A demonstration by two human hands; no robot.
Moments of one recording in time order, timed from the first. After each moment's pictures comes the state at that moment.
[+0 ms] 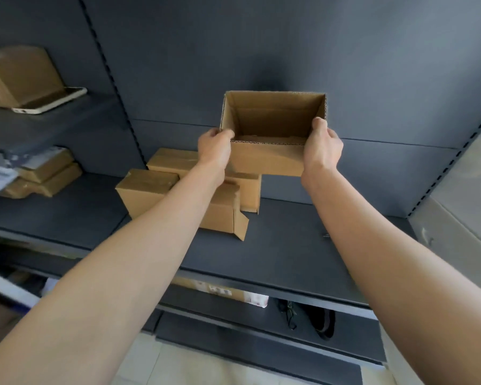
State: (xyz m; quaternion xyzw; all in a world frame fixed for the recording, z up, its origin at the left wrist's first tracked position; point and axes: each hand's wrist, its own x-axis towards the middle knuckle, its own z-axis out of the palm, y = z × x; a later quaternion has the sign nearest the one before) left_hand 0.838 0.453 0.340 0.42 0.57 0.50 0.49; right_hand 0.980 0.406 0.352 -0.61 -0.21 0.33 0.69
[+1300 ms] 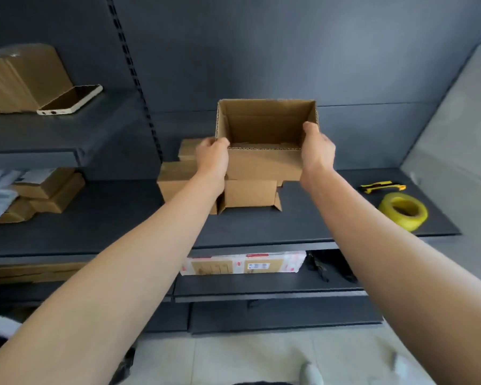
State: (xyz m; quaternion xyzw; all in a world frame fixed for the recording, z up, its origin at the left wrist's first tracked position) left_hand 0.673 0.436 0.317 0.47 0.52 0.44 0.56; right_hand 0.808 0.363 0.330 -0.65 -0.14 0.30 0.68
